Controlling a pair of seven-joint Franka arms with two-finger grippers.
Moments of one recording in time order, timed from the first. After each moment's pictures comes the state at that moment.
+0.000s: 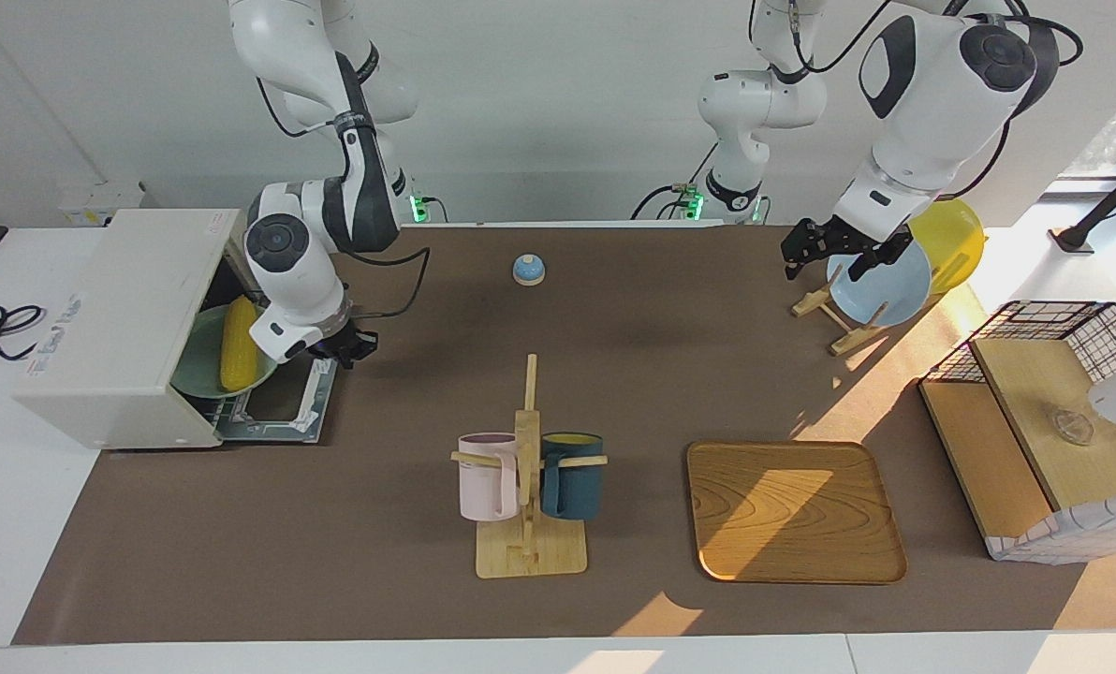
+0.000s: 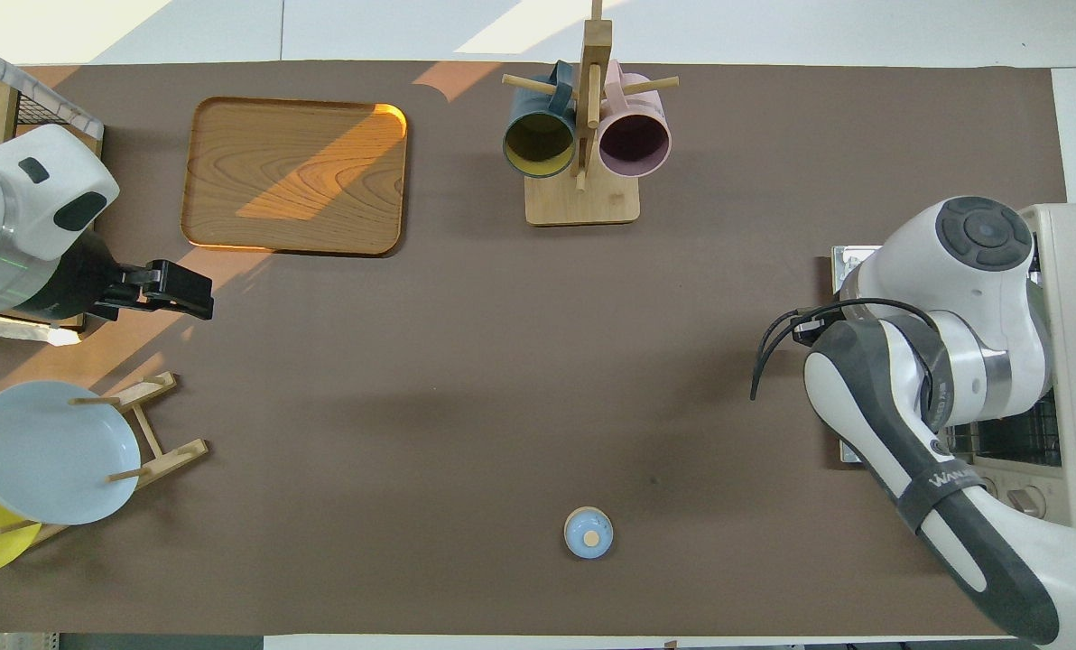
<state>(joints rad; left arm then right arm) -0.11 -0.02 -0.06 -1.73 -0.06 1.62 -0.09 0.09 0.14 -0.01 -2.14 -0.06 2.12 0.10</state>
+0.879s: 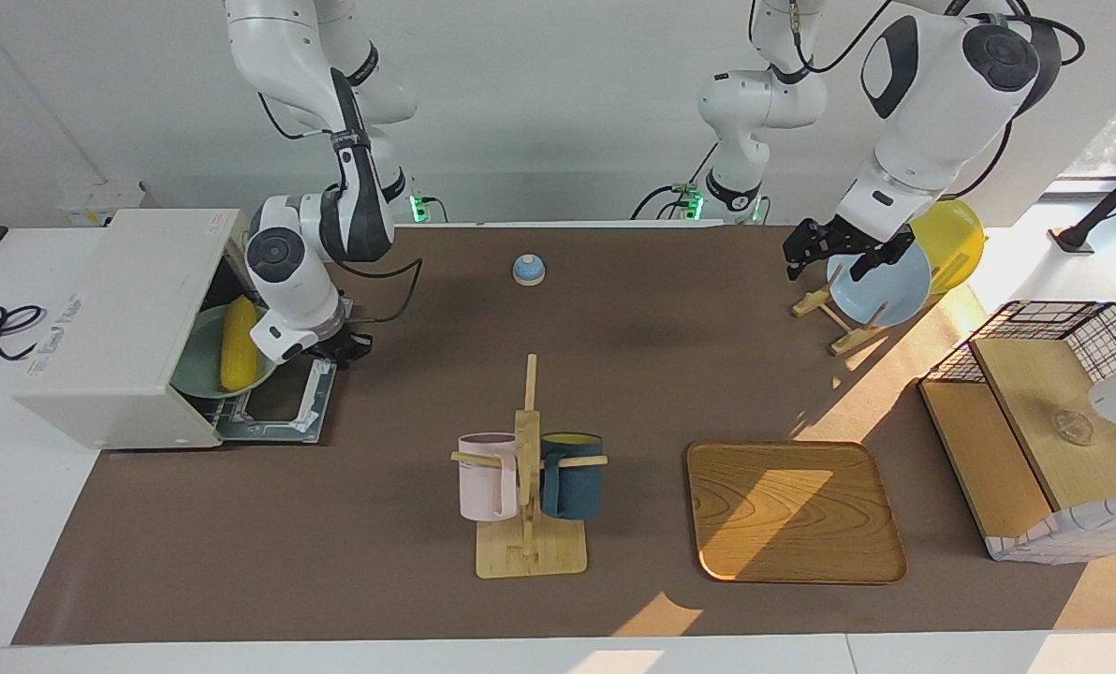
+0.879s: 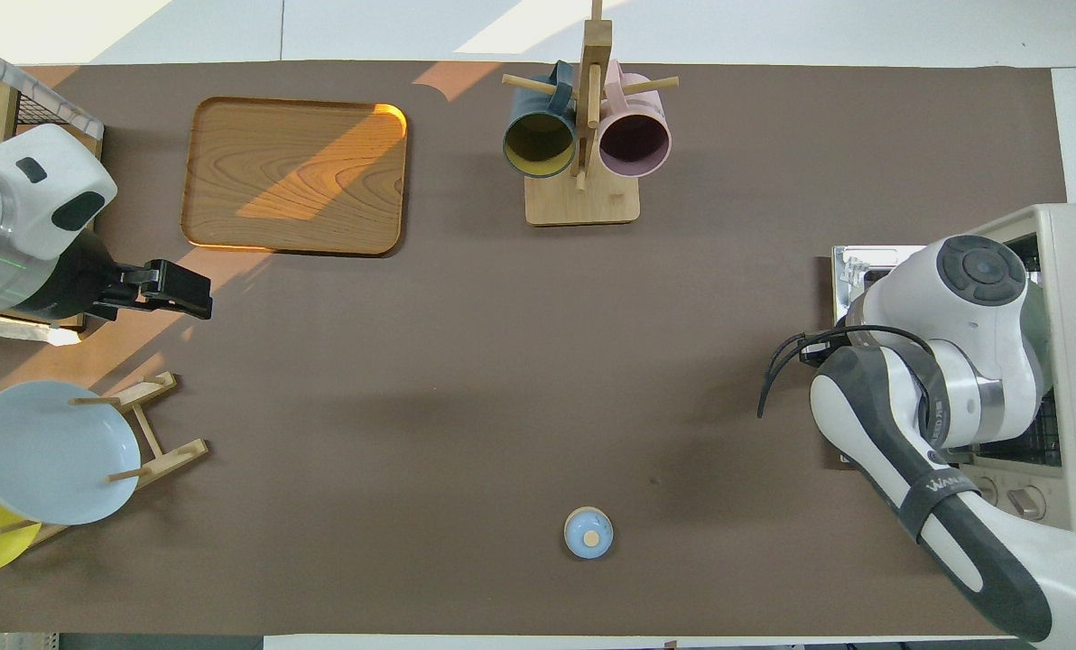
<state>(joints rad) -0.11 -0.02 -0.06 -1.73 -0.06 1.62 -0.09 0.07 0.14 -0.02 -2.23 -0.10 2.20 0.10</state>
